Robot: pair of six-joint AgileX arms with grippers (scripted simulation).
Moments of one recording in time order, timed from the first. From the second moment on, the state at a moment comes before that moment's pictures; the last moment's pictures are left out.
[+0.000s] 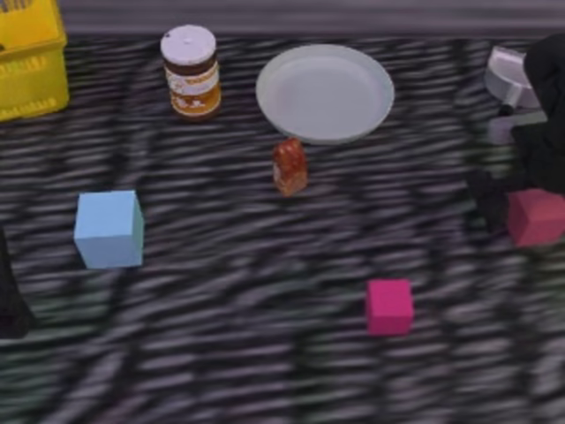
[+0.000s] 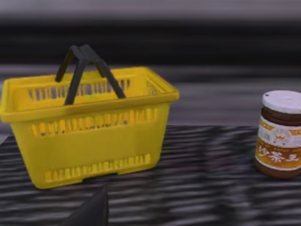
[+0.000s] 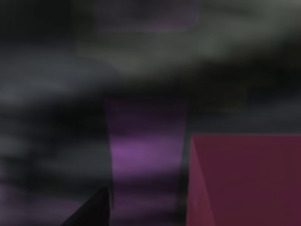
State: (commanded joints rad) left arm 0.00 0.00 0.00 0.00 0.00 0.00; right arm 0.09 2.23 1.52 -0.86 0.00 -0.07
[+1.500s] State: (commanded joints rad) left arm 0.00 0.00 0.00 0.00 0.00 0.00; right arm 0.09 2.21 1.53 -0.87 0.00 -0.06
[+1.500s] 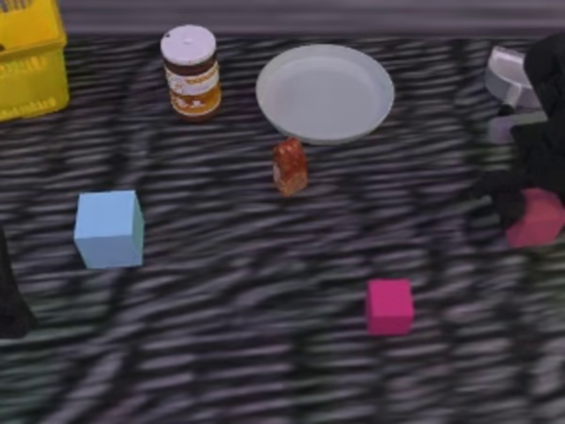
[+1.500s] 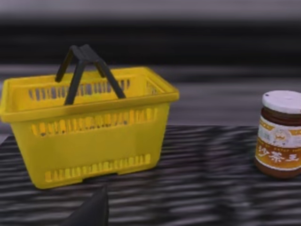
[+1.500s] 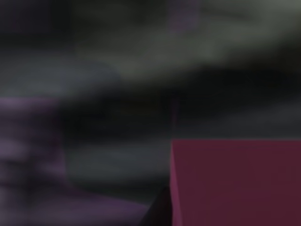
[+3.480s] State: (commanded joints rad) left arm 0.00 0.00 0.00 0.00 0.00 0.00; right arm 0.77 2.11 1.74 -1.19 0.02 0.77
